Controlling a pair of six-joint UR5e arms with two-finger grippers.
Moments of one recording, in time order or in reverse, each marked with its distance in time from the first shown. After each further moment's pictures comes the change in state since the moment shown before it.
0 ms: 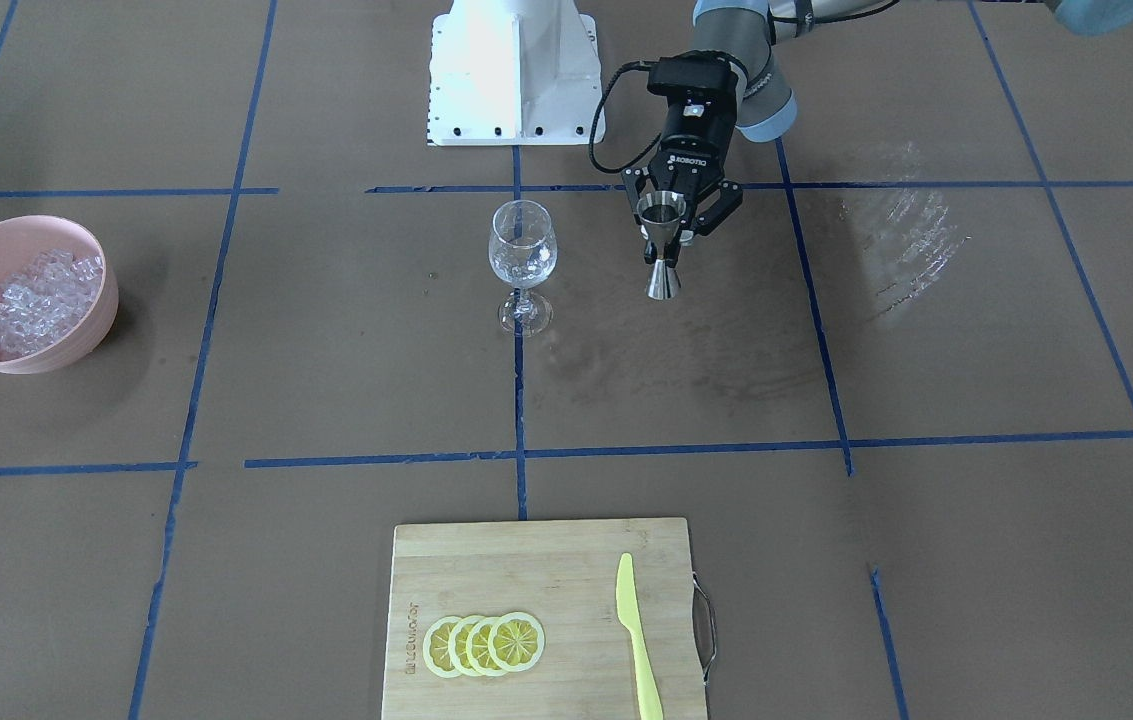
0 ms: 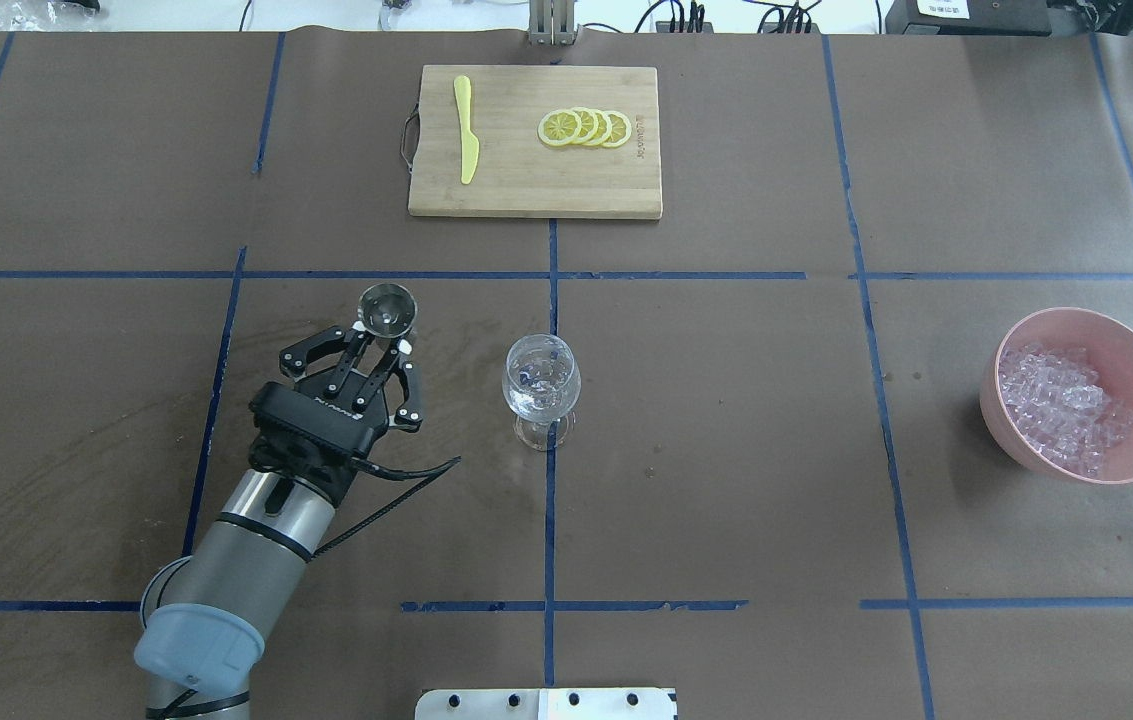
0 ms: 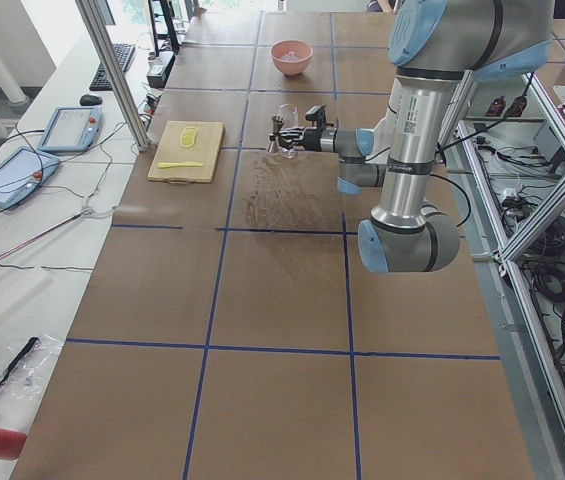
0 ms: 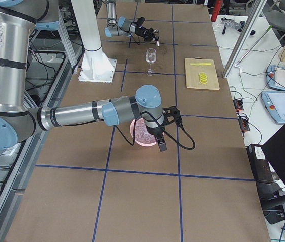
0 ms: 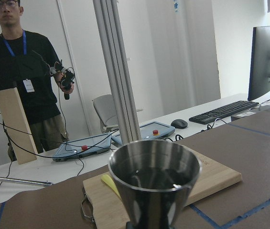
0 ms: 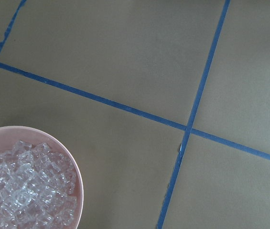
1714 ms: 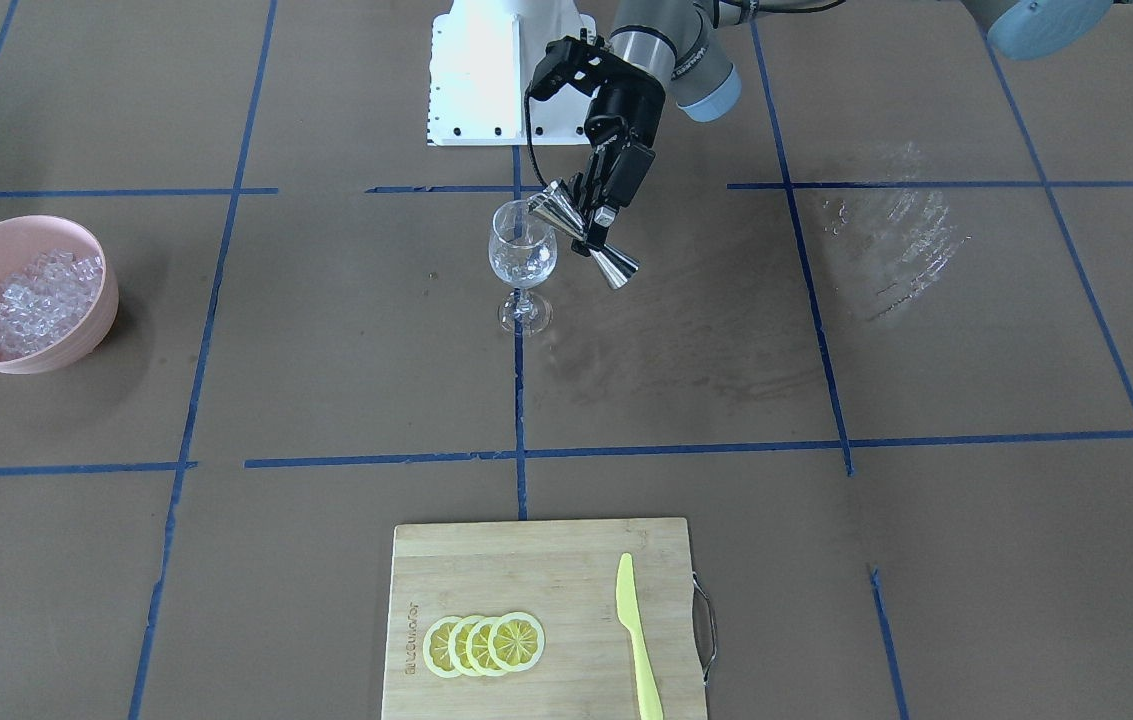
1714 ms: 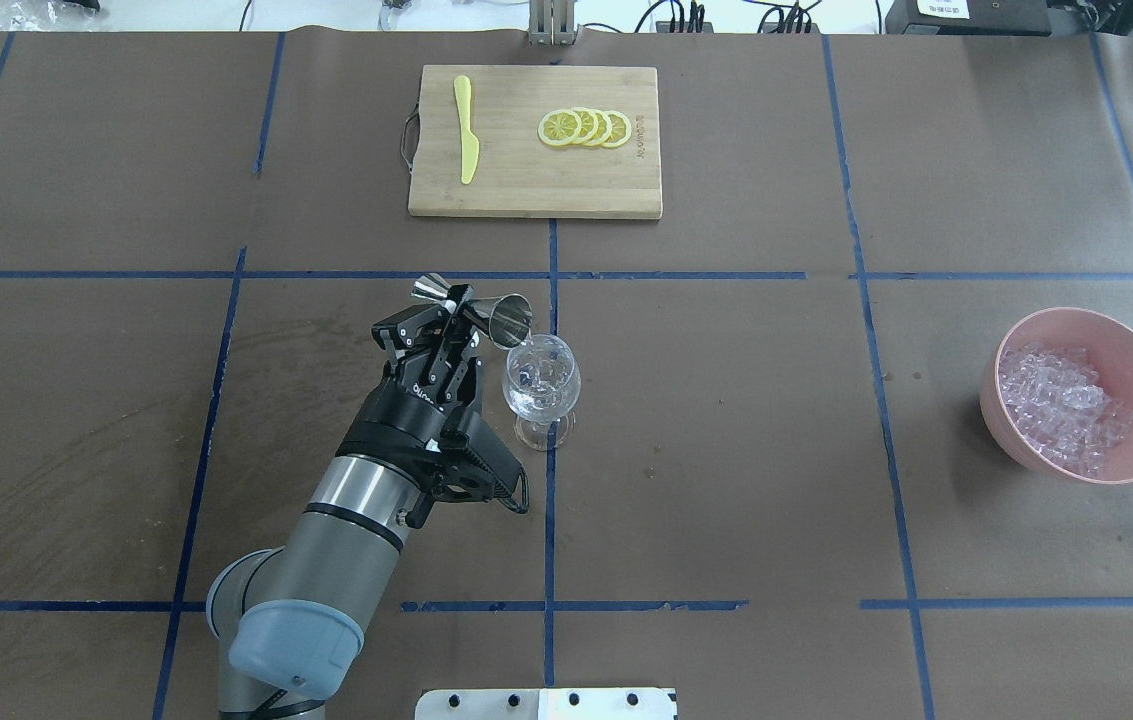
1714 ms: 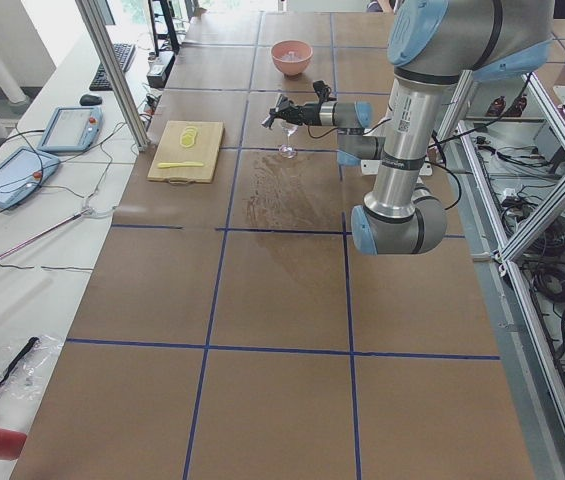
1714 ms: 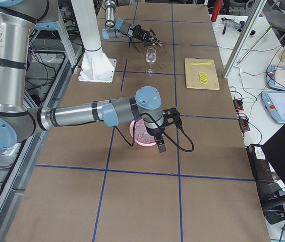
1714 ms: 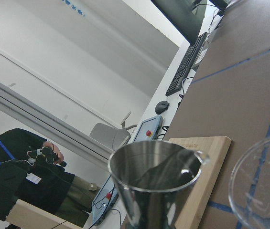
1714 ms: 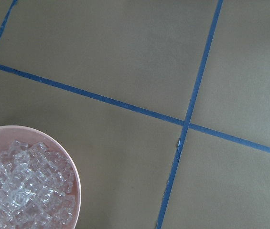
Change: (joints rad) left arm 0.005 -0.127 -0.008 0.184 0.042 0.770; right arm 0.001 -0.004 -0.010 -0.002 0.001 0.020
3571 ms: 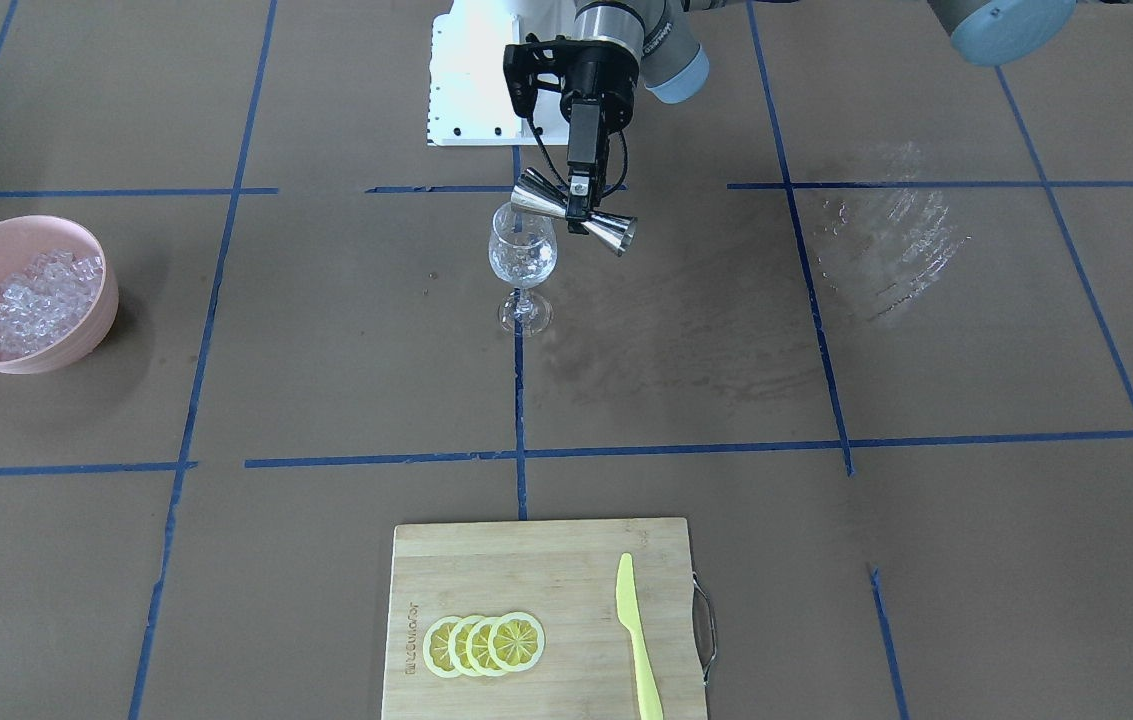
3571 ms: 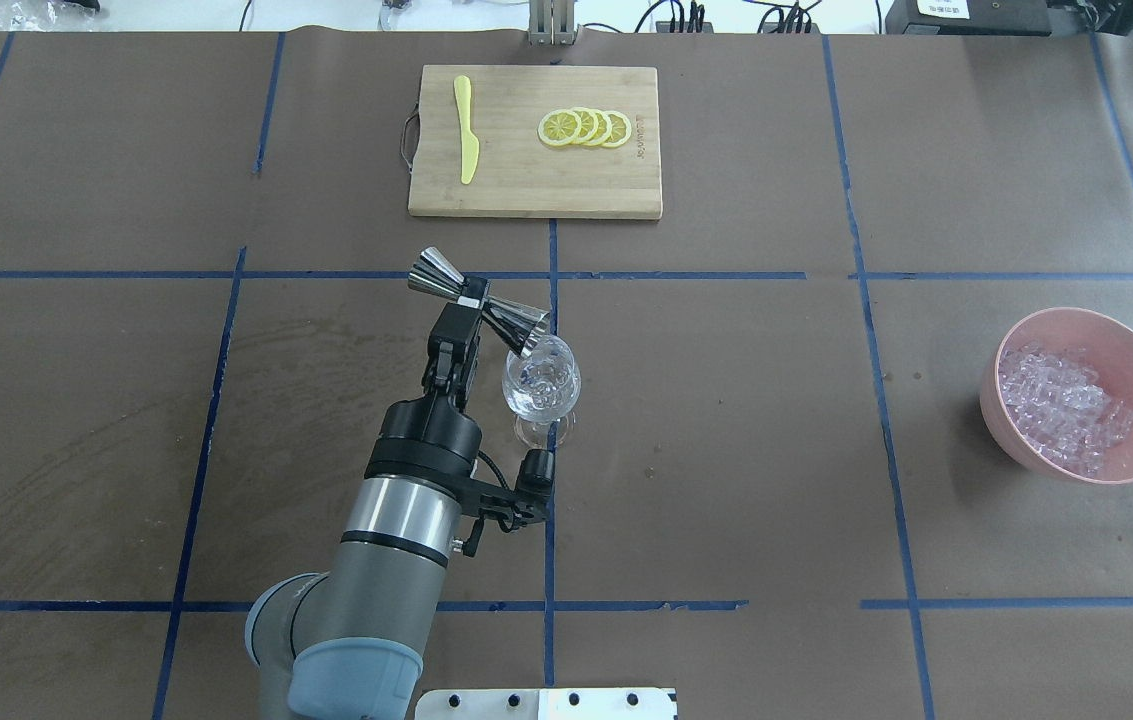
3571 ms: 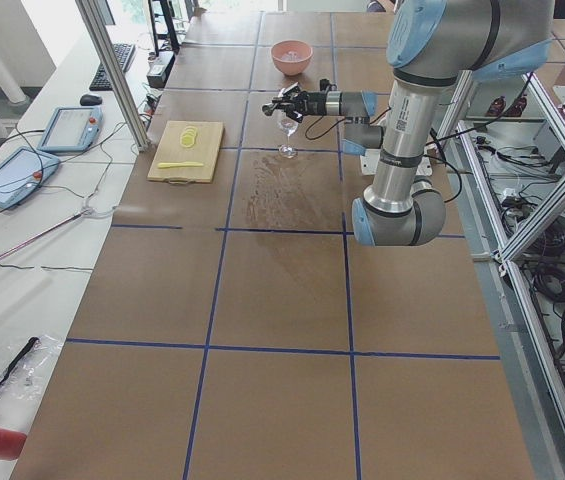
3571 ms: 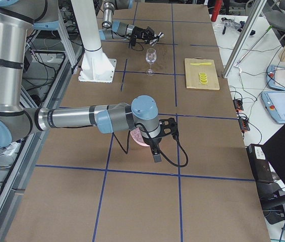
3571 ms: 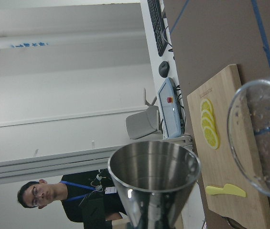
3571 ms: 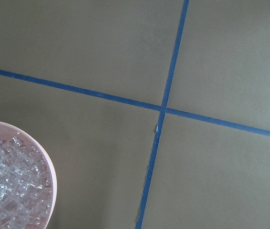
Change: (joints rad) left arm 0.042 -0.069 0.005 0.059 0.160 0.532; right arm 0.052 -0.022 -0.034 0.000 -0.004 0.002
